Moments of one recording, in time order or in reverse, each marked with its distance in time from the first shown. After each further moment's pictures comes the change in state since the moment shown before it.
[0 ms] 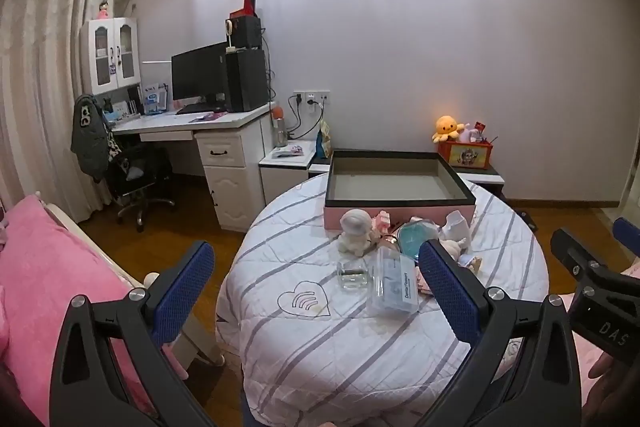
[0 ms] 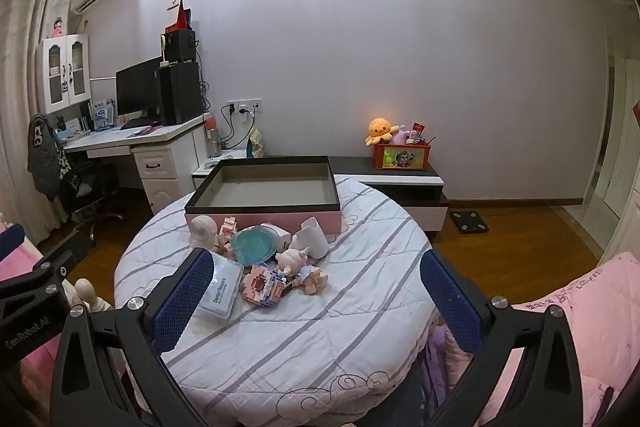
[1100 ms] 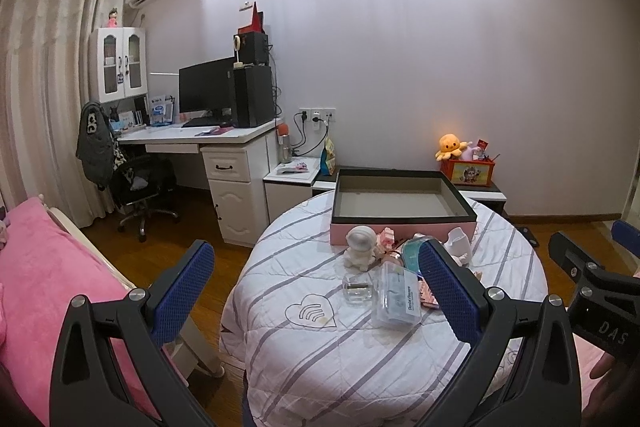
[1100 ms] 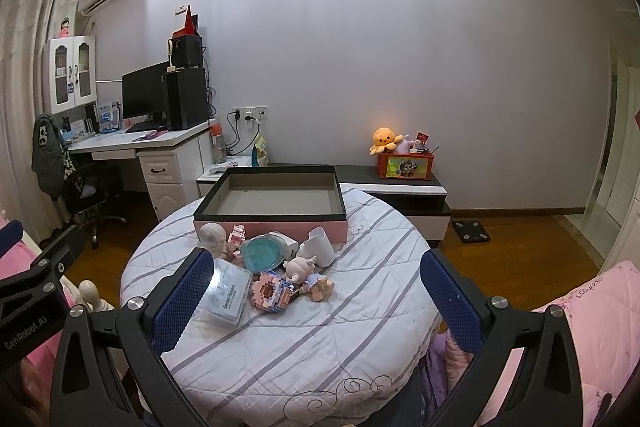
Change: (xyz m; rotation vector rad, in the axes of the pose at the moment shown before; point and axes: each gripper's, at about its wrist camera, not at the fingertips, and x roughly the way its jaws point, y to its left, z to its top) left arm -0.016 0.008 0.003 -0.014 -0.062 0.012; right arm -0.009 0.007 0.007 -0.016 -0.030 0.007
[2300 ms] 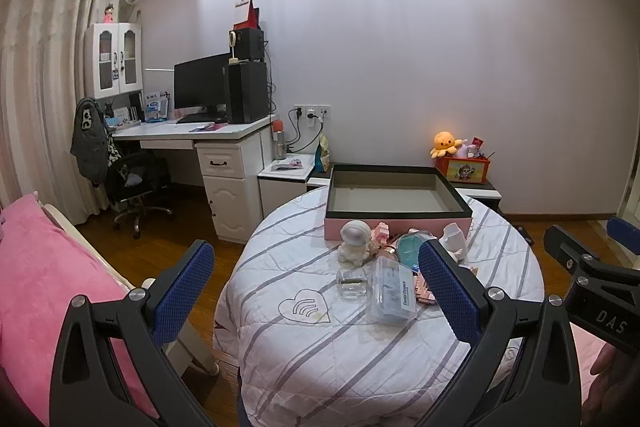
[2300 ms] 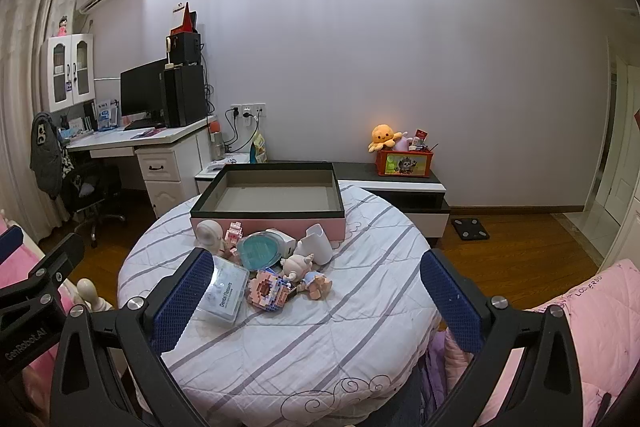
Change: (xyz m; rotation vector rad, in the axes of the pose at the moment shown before) left arm 0.003 -0.002 -0.007 0.001 0.011 -0.020; right arm 0.002 -0.002 -0.002 0.000 0.010 -0.002
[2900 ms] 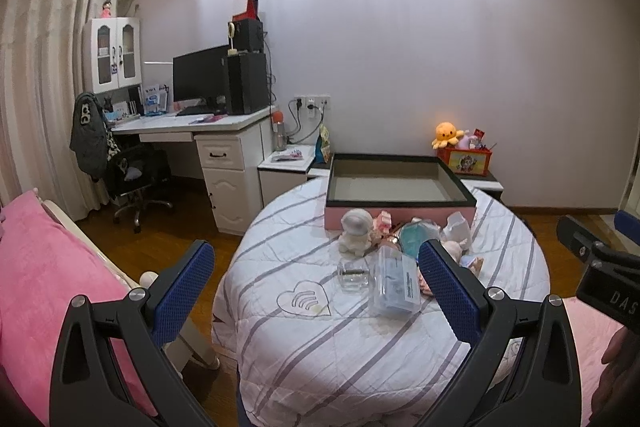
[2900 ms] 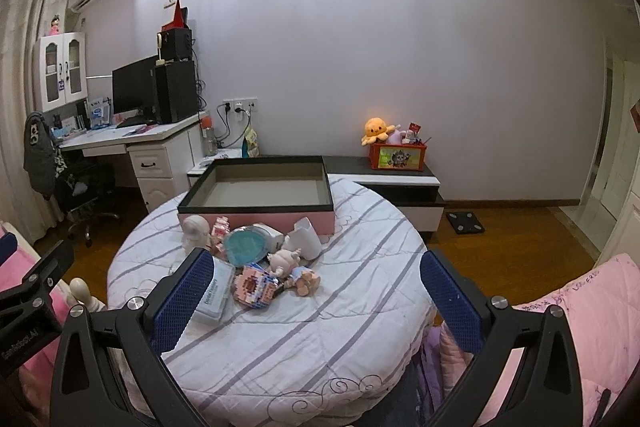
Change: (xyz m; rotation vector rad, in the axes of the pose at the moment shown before) left arm 0.018 -0.003 -0.013 0.006 0.045 -0.003; right arm 0.016 -0.011 -0.009 0.011 0.024 -0.022
